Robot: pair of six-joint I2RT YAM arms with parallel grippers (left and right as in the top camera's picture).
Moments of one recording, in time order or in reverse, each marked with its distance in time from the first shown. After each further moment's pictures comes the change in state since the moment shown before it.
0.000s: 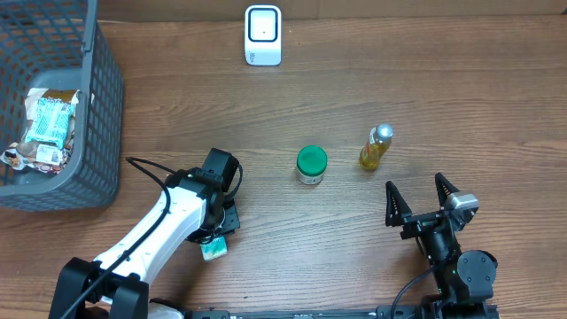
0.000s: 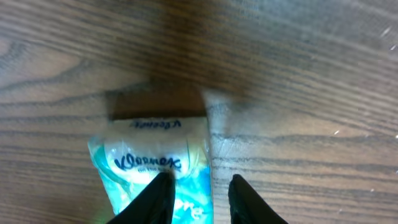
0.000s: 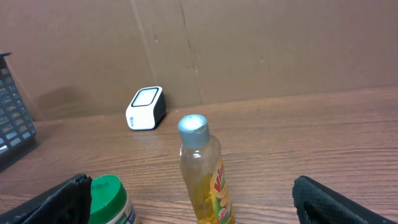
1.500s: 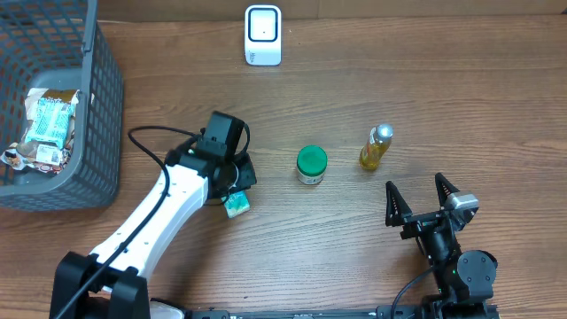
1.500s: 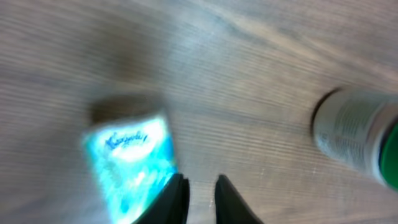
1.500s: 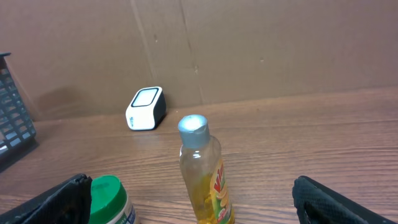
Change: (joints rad) left arm 0.000 0.049 0.220 0.159 0.082 -0.019; right arm 0.000 0.000 0.000 0.001 0.000 0.000
